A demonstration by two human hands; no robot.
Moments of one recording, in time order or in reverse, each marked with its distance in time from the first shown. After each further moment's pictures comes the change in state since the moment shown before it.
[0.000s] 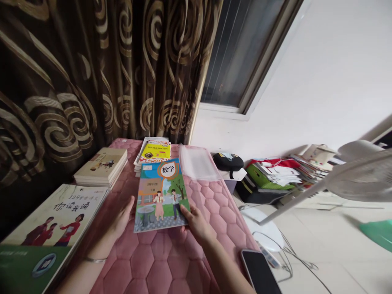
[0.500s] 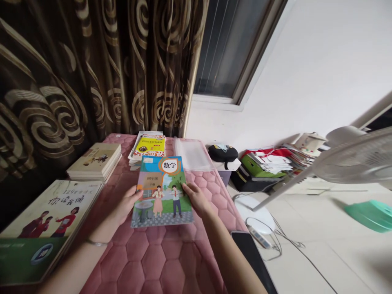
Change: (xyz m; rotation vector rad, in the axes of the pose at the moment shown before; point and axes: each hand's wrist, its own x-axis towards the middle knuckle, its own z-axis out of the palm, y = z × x) left_hand -0.005 0.046 0.038 -0.212 -0.173 -0.099; right_hand 0.009 -0.034 -0.030 0.036 0.099 0.017
